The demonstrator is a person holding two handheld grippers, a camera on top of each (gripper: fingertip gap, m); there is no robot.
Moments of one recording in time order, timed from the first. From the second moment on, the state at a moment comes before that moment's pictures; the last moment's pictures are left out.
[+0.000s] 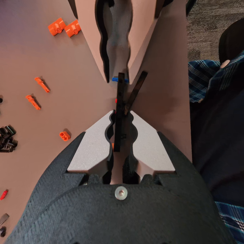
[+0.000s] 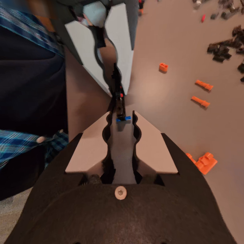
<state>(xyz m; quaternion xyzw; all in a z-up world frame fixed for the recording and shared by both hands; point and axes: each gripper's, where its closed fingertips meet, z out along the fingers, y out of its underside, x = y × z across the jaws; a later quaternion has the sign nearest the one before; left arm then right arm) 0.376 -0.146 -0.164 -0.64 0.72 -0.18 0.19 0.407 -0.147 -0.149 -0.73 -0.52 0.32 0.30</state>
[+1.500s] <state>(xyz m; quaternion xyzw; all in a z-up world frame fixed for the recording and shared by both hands) 0.398 -0.147 -0.165 -0.67 0.69 -0.19 0.17 0.416 -0.164 -0.155 -0.73 -0.55 0.21 0.35</state>
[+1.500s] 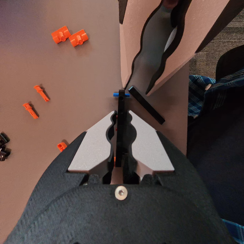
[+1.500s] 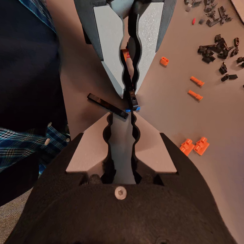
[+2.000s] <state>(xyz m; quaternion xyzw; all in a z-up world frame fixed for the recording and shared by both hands) 0.393 -0.151 -0.165 -0.68 0.69 -0.19 0.18 0.414 -0.167 -0.161 -0.73 -0.55 0.19 0.36</state>
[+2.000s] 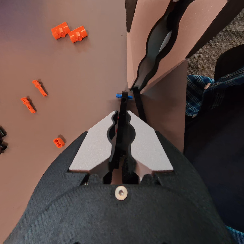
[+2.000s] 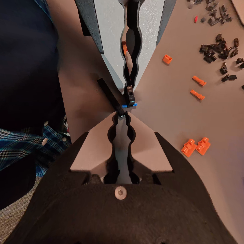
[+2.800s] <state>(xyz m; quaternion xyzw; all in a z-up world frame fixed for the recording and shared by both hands) 0.388 -0.153 -0.164 -0.67 0.69 -0.17 0.21 0.415 -0.165 -0.161 -0.73 -0.54 0.12 0.41</state>
